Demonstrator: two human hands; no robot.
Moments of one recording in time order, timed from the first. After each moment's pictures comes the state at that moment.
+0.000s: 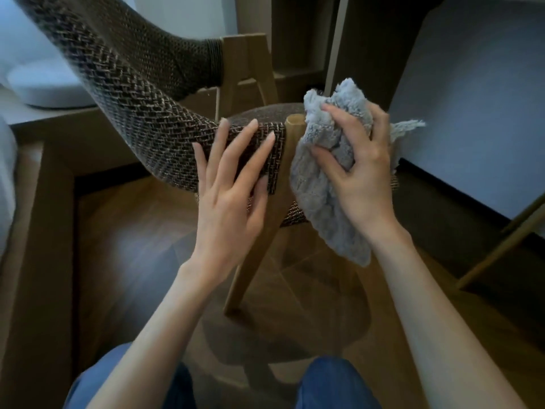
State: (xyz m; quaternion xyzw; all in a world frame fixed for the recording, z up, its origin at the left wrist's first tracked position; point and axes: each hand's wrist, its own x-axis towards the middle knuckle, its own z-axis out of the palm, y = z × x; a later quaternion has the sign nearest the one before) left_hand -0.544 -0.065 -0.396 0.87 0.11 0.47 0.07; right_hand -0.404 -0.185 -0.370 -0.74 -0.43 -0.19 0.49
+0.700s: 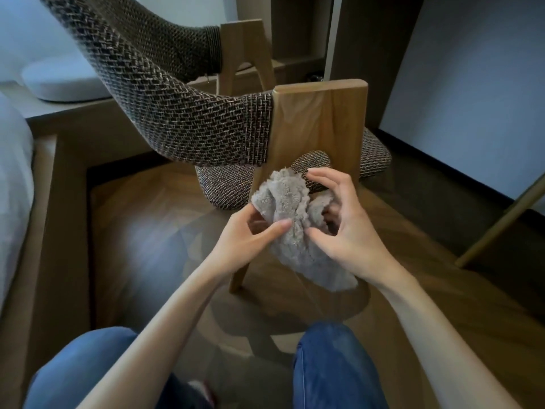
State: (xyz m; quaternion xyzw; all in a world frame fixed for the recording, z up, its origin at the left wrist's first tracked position) left_hand -0.572 -0.112 -0.448 0.72 0.18 0.22 0.63; right_hand -0.455 -0.256 -0.433 -0.66 -0.50 0.12 0.55
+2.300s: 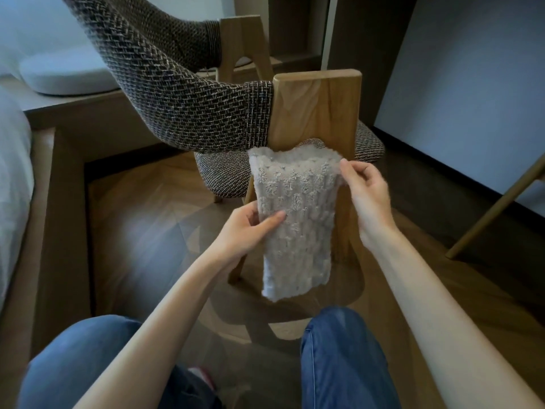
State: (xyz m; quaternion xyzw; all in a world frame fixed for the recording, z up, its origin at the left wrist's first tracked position) left_hand -0.582 -0.119 -0.463 0.65 0.19 0.17 0.71; right_hand -0.442 -0.251 -0.427 -0.64 -0.16 0.14 0.74
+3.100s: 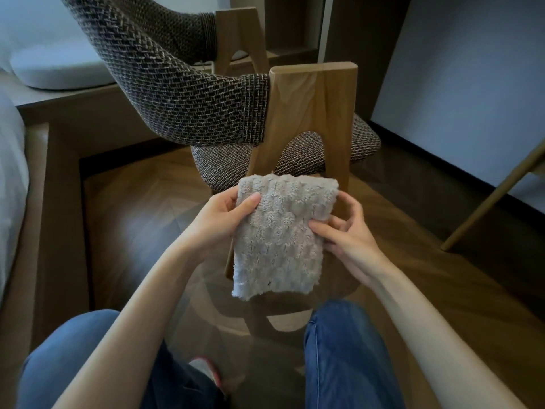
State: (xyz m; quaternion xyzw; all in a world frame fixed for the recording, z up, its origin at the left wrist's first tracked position) left_hand -0.605 -0.100 -0.440 0.70 0.20 0.13 0.67; right_hand -0.469 -0.283 -0.478 -0.56 -0.18 0.36 0.72
